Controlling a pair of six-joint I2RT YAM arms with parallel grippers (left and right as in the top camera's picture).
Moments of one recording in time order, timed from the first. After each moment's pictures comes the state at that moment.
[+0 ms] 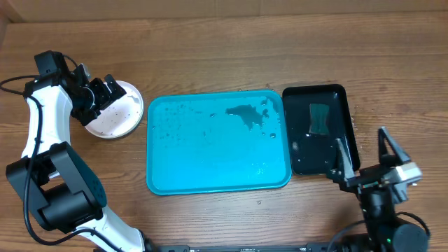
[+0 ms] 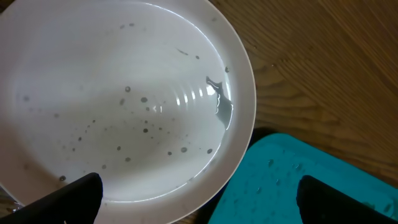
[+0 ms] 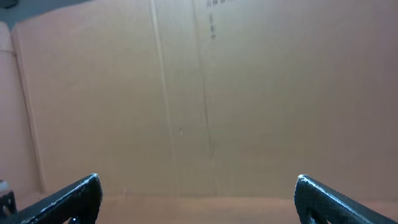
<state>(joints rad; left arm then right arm) 0.41 1.91 1.50 -0.86 0.33 -0.22 0.09 0.03 0.19 0.15 -0.14 0.20</state>
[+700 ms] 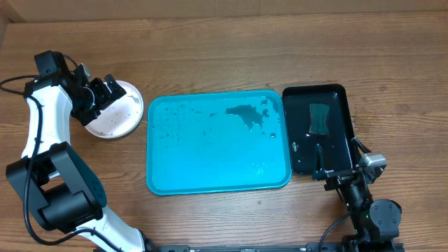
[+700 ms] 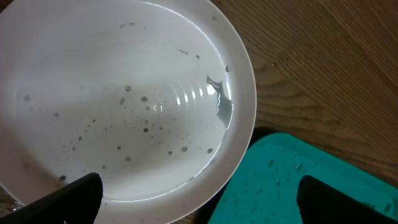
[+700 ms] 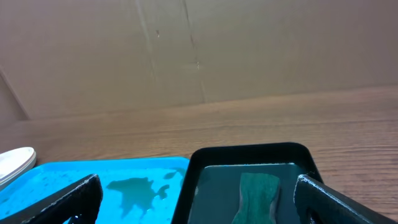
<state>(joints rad) 0.41 1.91 1.50 -0.86 0.33 -0.22 0.09 0.01 0.02 -0.03 -0.14 0.20</state>
